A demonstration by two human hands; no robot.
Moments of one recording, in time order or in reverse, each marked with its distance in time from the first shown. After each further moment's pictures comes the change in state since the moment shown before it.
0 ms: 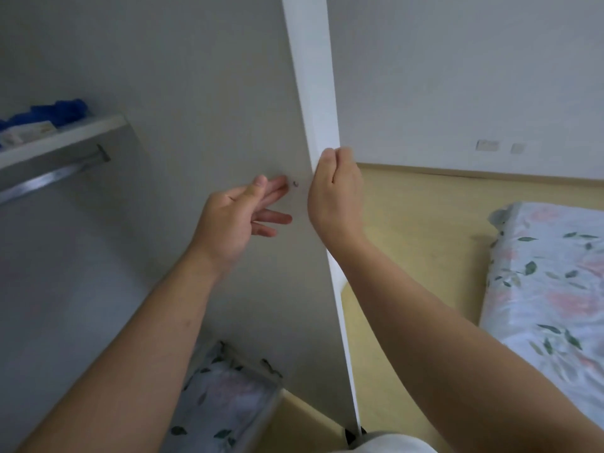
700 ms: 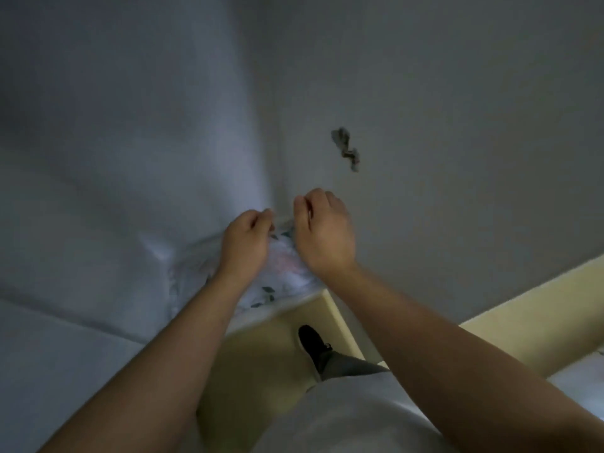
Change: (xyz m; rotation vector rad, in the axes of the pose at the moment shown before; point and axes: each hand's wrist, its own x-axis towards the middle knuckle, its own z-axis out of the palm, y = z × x) left_hand -0.133 -0.222 -0.139 0.247 0.761 -0.617; right_hand -0.213 0.123 0.185 -0.240 -0.784 -0.350
